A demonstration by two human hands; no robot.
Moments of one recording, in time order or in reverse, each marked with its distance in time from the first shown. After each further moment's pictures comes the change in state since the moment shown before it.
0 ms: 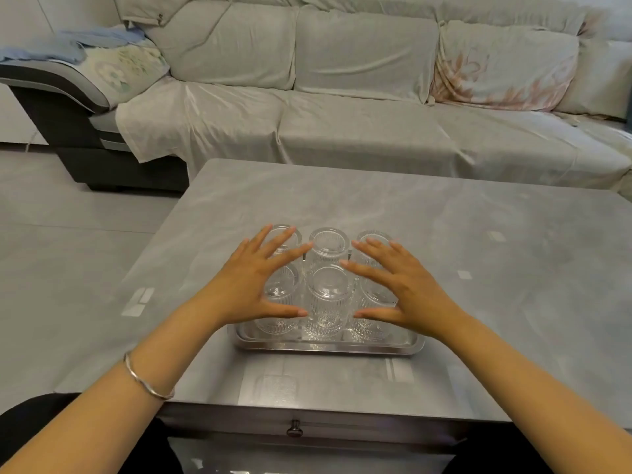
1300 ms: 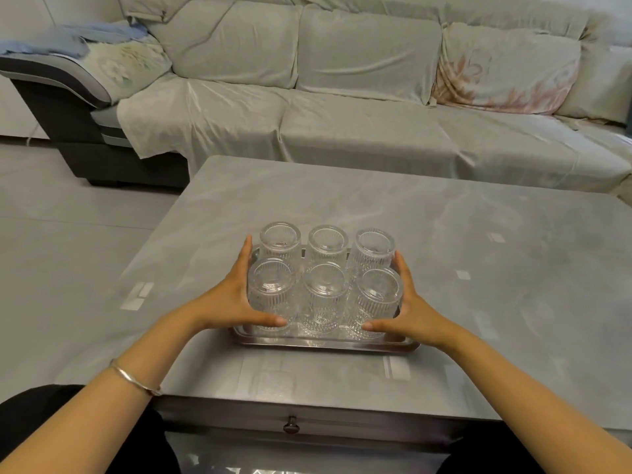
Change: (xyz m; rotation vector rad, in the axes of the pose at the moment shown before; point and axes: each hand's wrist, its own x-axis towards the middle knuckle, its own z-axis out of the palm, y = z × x) left_hand -0.017 -0.034 0.039 -0.665 -0.104 -0.313; right_hand -0.030 0.010 0.034 0.859 -0.152 0.622
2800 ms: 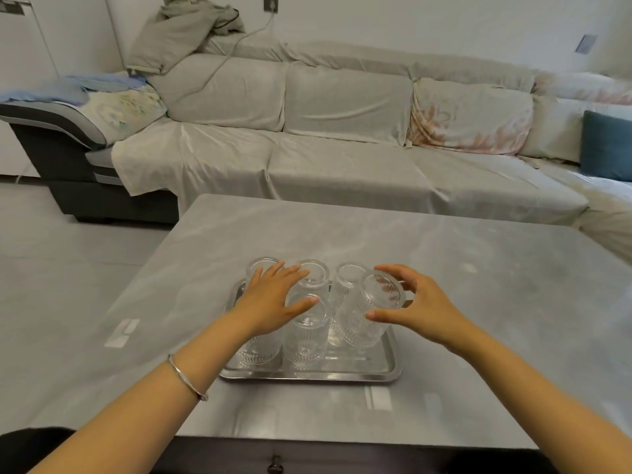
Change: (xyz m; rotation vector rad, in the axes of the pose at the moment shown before) left_hand 0.038 0.078 0.024 0.513 0.156 0.156; right_hand -0.027 -0.073 -0.048 -0.088 0.259 -0.090
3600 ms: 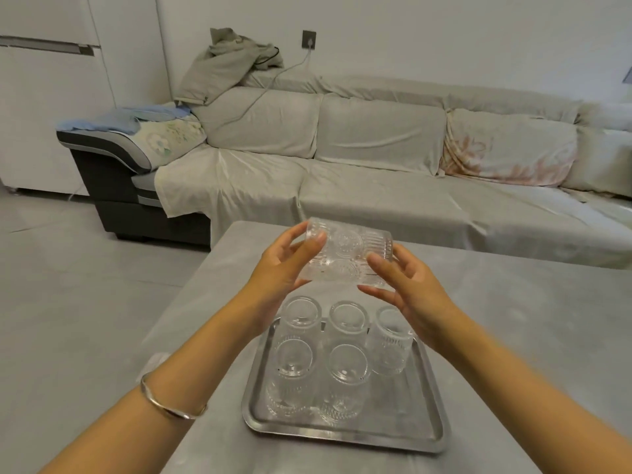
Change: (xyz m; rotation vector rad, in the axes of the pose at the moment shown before) left_hand 0.000 0.018 -0.106 -1.231 0.261 -0.111; right_hand 0.066 -0.092 0.034 0.665 -0.056 -0.078
